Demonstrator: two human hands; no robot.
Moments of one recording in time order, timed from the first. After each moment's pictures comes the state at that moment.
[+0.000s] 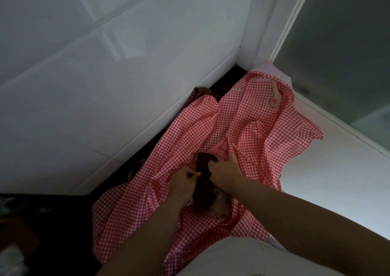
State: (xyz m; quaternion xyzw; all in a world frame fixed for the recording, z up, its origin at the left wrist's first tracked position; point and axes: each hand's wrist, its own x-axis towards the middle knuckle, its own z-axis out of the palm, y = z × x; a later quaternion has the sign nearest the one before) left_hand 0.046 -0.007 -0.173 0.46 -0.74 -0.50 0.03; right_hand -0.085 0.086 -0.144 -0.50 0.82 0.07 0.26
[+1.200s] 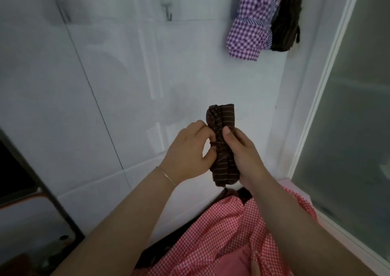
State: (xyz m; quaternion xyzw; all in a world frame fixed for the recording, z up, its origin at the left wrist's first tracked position) left_hand 0.015 -0.094 0.194 0.10 -0.91 -0.05 0.40; right_hand -0.091 0.020 0.195 -0.34 0.50 -0.72 0.34
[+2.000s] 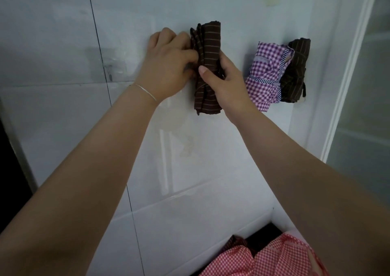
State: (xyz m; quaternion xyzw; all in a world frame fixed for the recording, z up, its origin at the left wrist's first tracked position) left_hand 0.030 -0.174 0.437 0.16 -0.79 0.35 0.48; right_hand -0.093 -0.082 0.393 -0.58 0.43 -0.70 0.05
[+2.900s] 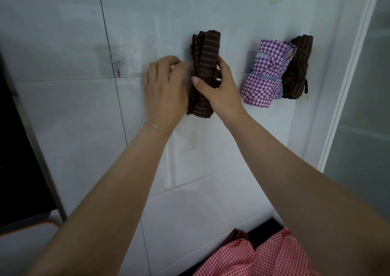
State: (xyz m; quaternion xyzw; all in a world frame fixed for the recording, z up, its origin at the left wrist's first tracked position) left_hand 0.030 -0.166 0.366 0.19 -0.69 0.24 0.66; right_hand -0.082 -0.090 0.374 -0.56 0.48 -0.67 0.05
